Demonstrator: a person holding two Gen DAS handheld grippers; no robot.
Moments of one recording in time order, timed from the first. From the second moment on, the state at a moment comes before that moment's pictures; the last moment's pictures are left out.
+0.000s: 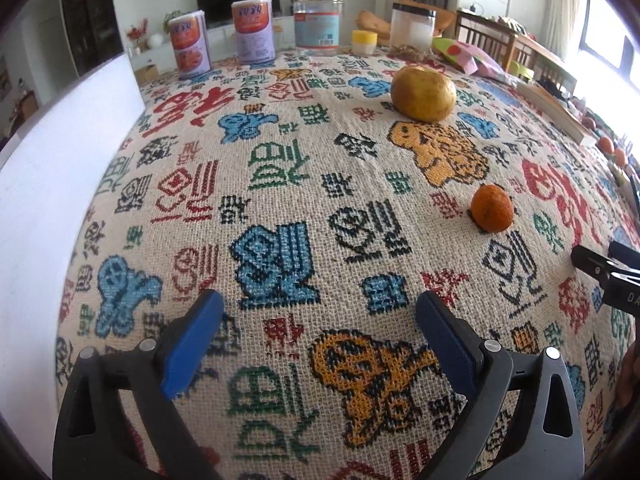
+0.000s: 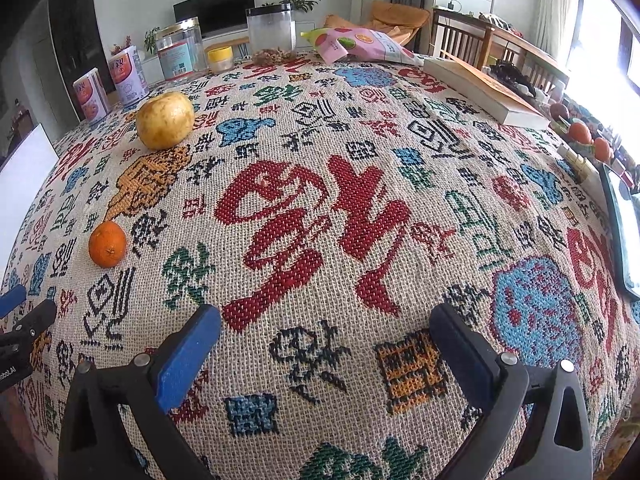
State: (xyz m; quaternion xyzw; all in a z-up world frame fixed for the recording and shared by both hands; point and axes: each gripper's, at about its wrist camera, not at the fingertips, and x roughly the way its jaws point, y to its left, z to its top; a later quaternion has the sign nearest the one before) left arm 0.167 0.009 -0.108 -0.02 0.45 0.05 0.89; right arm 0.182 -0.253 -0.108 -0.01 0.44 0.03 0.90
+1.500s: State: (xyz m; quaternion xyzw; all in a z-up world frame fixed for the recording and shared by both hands) left arm 0.207 -0.064 -0.091 -0.02 0.42 -0.05 0.91; right arm 0.179 -0.258 -0.108 0.00 0.44 0.03 0.90
